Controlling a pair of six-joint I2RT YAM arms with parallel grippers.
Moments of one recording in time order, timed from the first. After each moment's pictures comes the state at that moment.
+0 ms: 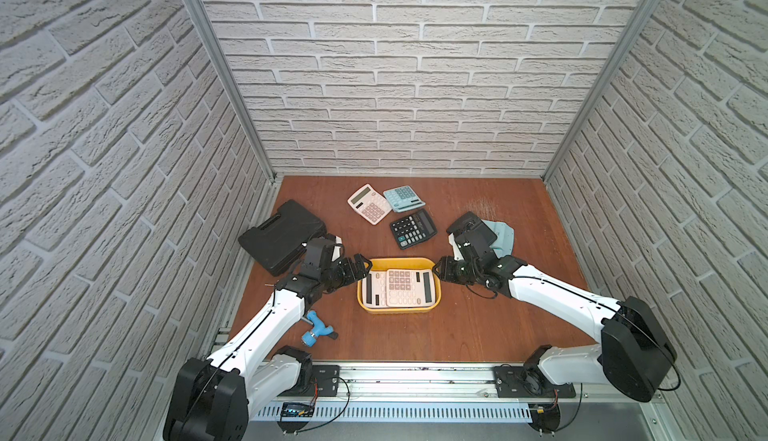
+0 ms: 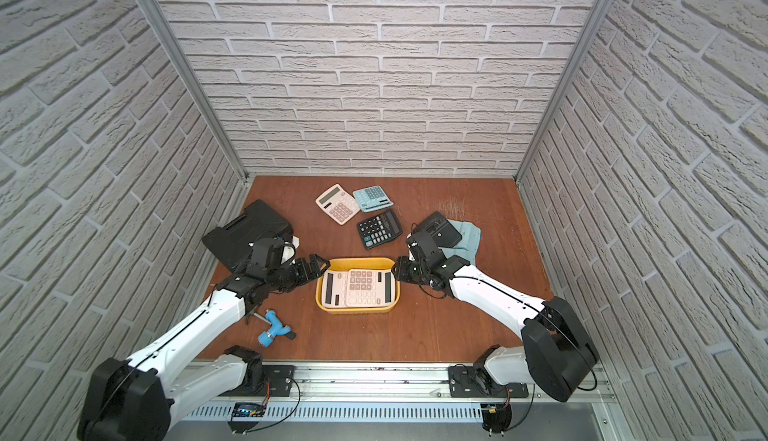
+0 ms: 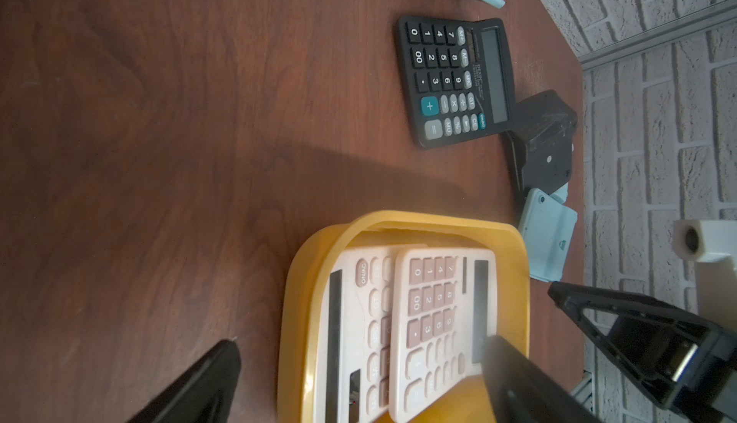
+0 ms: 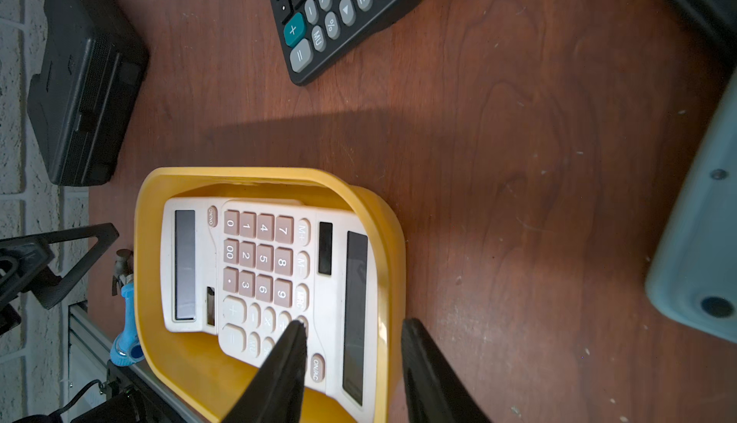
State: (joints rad) left arm -0.21 1.03 0.56 -0.36 0.33 -0.69; right arm 0.57 1.34 0.81 -0.39 -0.11 0.72
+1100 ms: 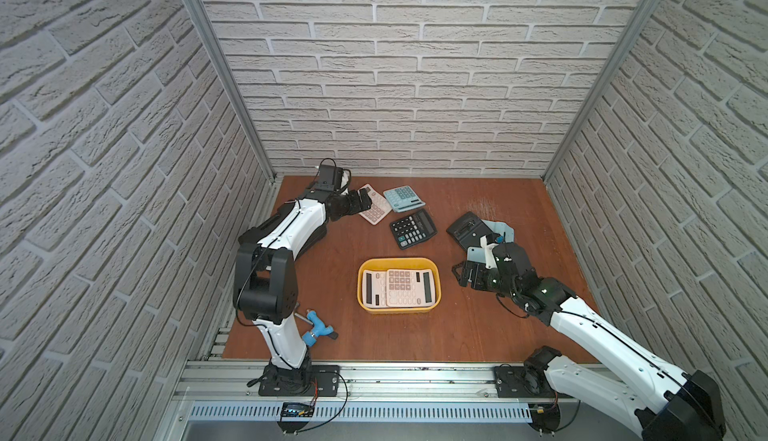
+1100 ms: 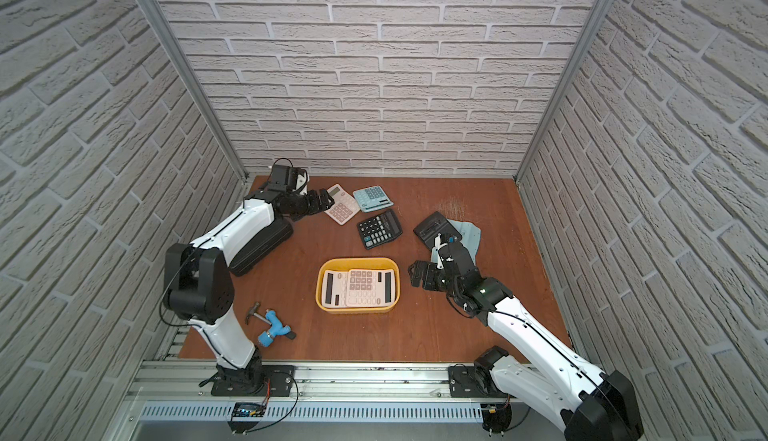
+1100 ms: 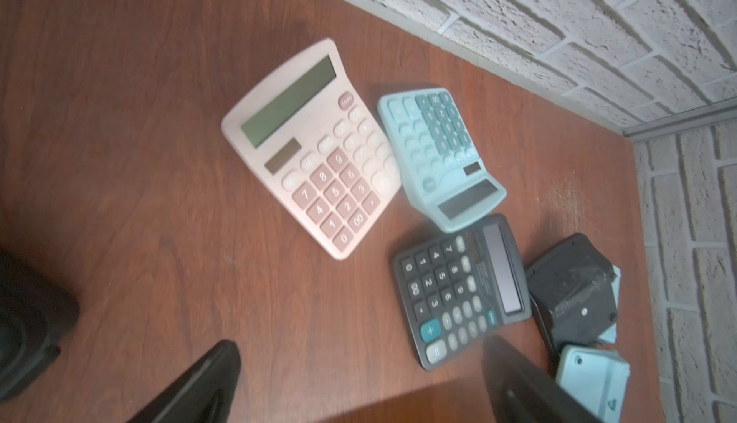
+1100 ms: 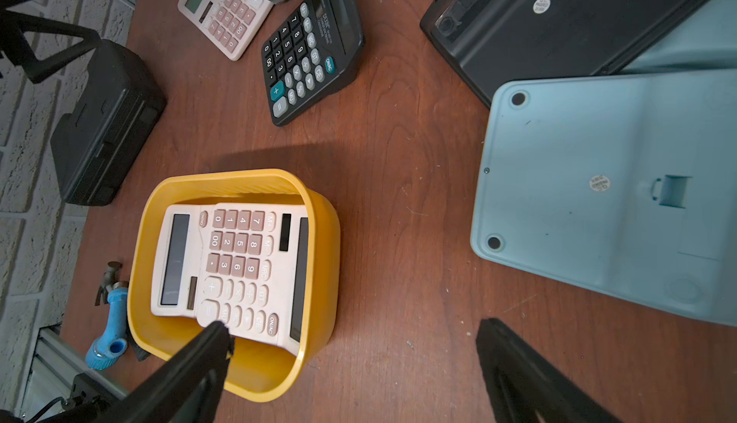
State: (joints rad) left arm -0.10 1.83 1.50 -0.54 0.27 -0.44; right arm 0.47 0.94 0.66 -0.51 -0.03 0.62
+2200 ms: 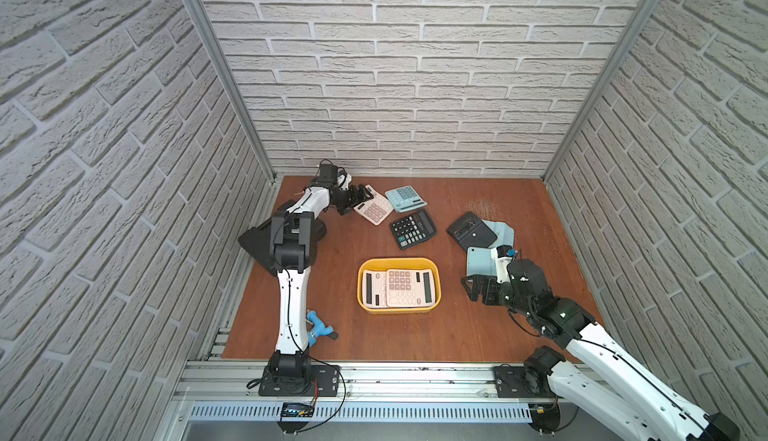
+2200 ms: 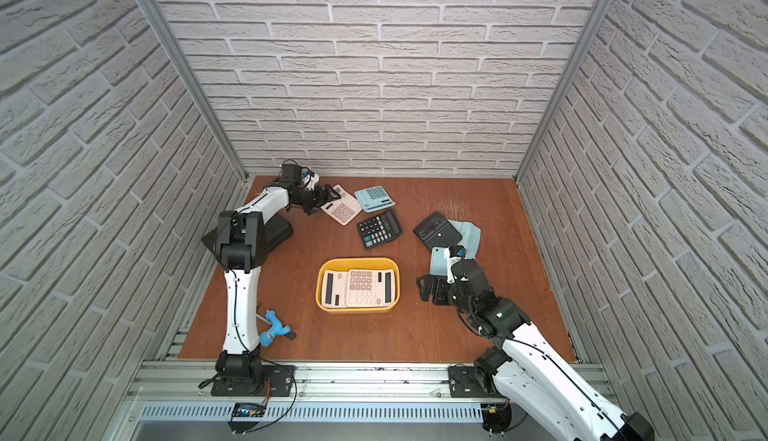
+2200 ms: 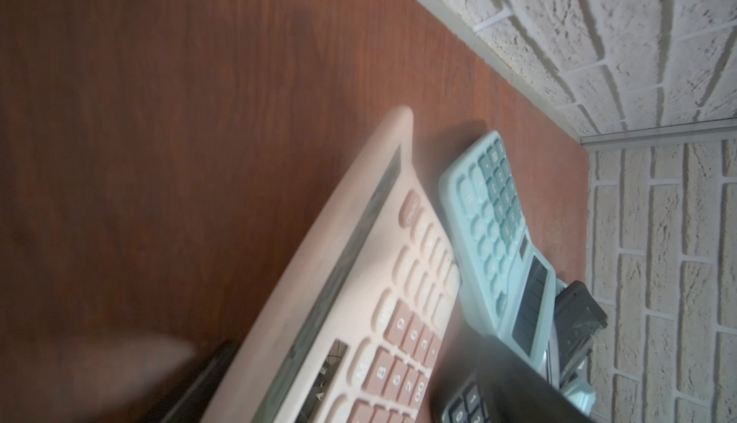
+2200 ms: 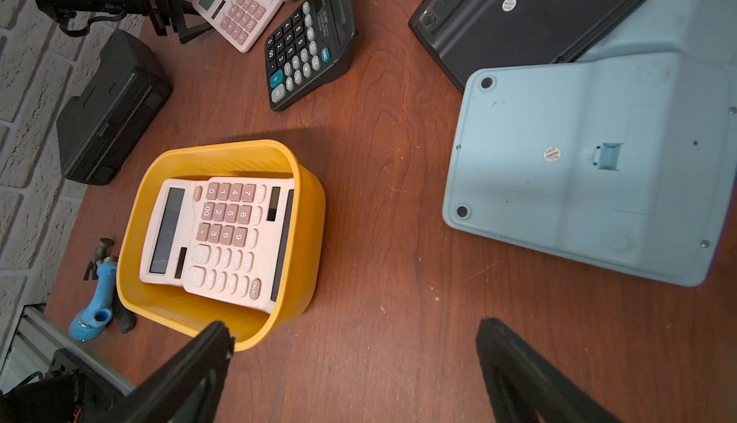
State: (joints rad) left arm 0.01 2.37 1.87 -0.46 0.64 -0.44; right arm 0.47 0.72 0.54 -0.57 -0.02 0.57
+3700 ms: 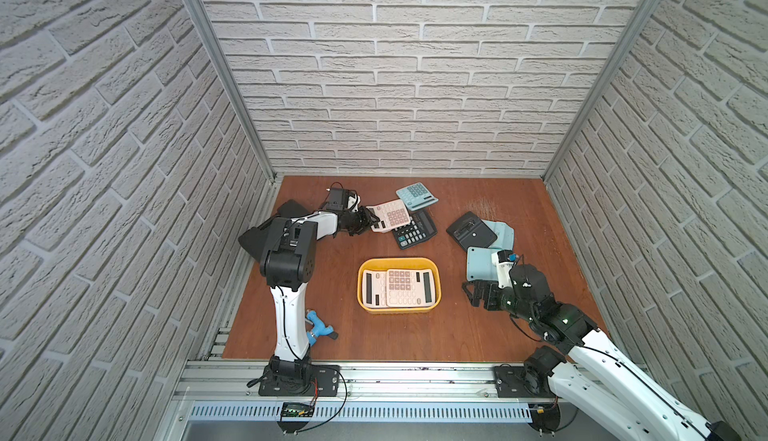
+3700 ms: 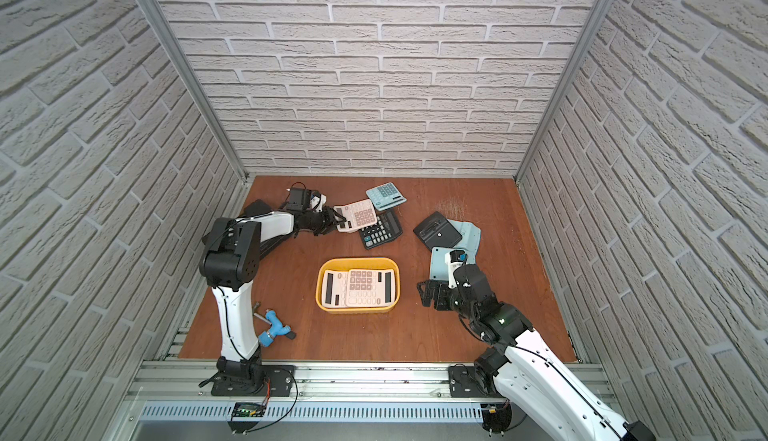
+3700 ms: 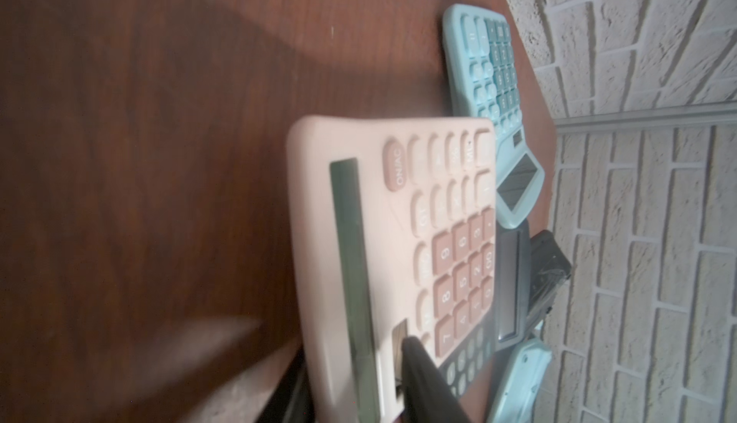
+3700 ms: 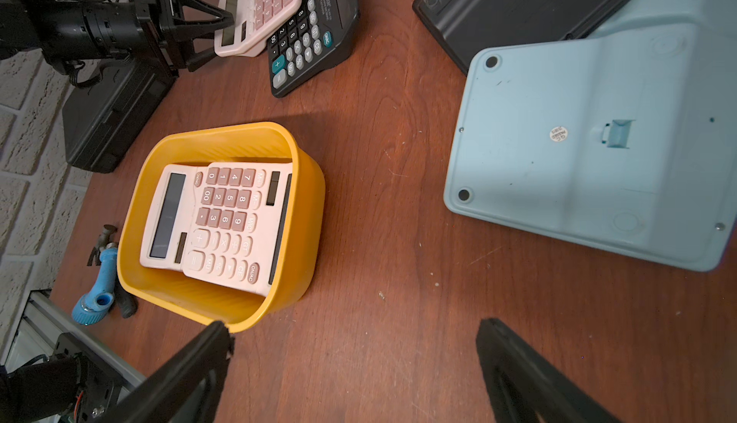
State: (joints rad) left arm -0.08 2.11 1.32 -0.08 0.63 -0.70; right arm 0.47 0.66 0.50 -0.58 -0.05 0.56
